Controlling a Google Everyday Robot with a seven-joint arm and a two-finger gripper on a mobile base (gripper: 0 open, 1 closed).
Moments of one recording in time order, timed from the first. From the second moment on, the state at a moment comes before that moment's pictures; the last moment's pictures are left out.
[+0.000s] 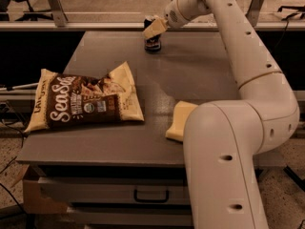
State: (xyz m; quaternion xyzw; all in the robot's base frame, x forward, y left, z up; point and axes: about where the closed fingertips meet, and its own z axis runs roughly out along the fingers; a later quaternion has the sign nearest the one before) arm 0.847 -0.026 0.901 -0.42 0.80 0.18 0.40
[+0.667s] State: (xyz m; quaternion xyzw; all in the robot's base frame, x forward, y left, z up) arm 0.848 -0.033 0.912 -0.42 0.80 0.17 0.40
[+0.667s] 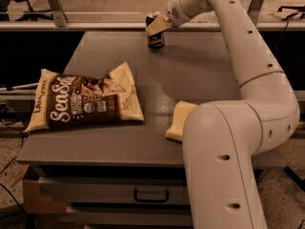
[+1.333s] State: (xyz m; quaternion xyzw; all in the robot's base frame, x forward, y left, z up) arm 0.841 -0.052 0.960 -0.44 0.78 0.12 0.43
